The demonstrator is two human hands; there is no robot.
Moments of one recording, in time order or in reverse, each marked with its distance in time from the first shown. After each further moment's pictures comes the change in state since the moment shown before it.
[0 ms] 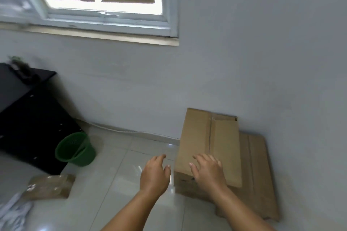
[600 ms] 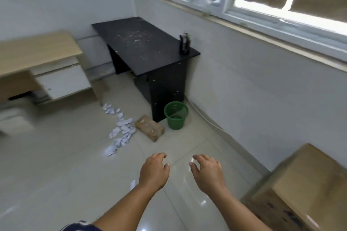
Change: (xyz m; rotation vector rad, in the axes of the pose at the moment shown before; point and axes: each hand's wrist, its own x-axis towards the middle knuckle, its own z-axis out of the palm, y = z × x) left_hand -0.225 -0.256 -0.159 -0.073 0.334 -0.557; right_hand -0.121 -0.310 0.096 0.037 -0.338 -0.600
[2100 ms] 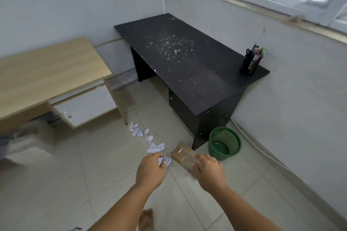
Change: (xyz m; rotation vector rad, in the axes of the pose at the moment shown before) left_hand 0.388 -0.271 -0.220 -0.065 0.070 -0.146; right_hand 0.397 -0.306 0.145 -0.034 -0.175 -0.002
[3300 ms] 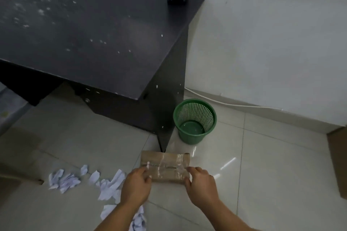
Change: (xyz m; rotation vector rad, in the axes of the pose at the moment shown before) left_hand 0.275 -0.127 0.311 0.166 -0.416 0.344; right_hand 0.169 0.132 0.291 0.153 0.172 0.553
